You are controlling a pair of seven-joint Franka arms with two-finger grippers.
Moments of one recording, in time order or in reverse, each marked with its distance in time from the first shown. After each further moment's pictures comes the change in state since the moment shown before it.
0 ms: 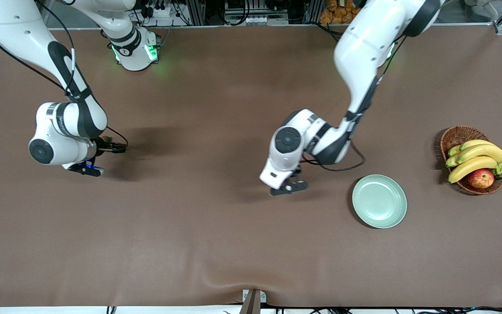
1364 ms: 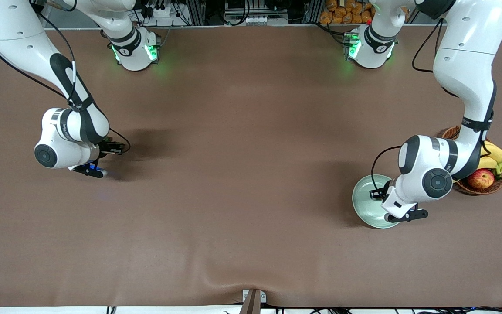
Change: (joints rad) left arm 0.495 -0.072 -0.026 -0.190 0.001 0.026 0.486; right arm -0.023 0.045 0.001 0.005 0.032 0.038 -0.006
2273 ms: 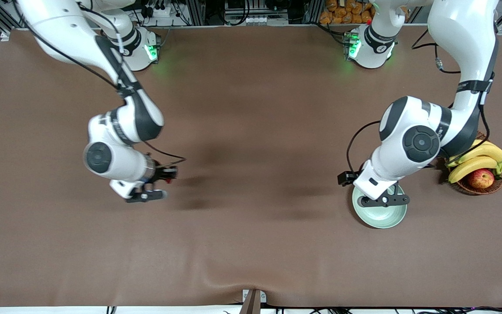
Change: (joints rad) left arm -0.045 -0.185 -0.195 0.057 0.000 -0.149 -0.124; right arm 0.362 0.121 0.115 0.502 0.135 0.018 -0.021
